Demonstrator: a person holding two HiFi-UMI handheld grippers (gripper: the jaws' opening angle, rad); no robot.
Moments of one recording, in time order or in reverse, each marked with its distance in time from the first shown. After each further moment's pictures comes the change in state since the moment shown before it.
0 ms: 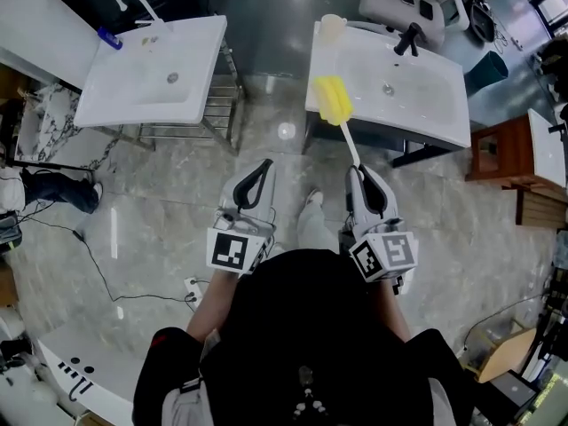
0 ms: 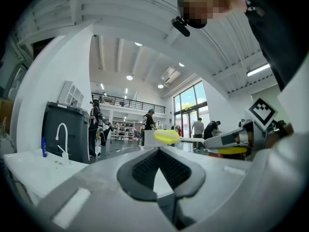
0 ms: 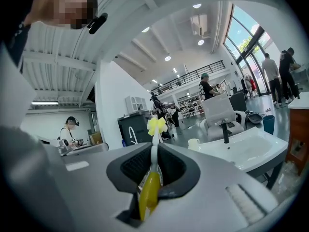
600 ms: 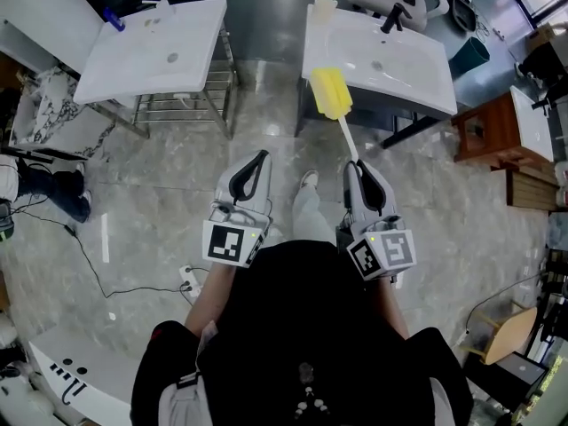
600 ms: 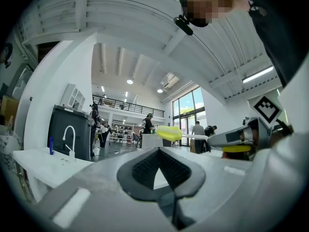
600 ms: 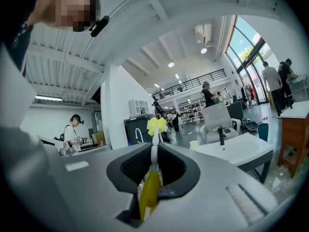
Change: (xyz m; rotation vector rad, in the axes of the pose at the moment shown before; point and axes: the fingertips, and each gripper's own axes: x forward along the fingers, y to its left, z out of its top) left arm -0.125 -0.045 0.007 0.005 -0.063 -0.028; right arm -0.121 0.083 -0.018 -0.059 -0.053 -0.017
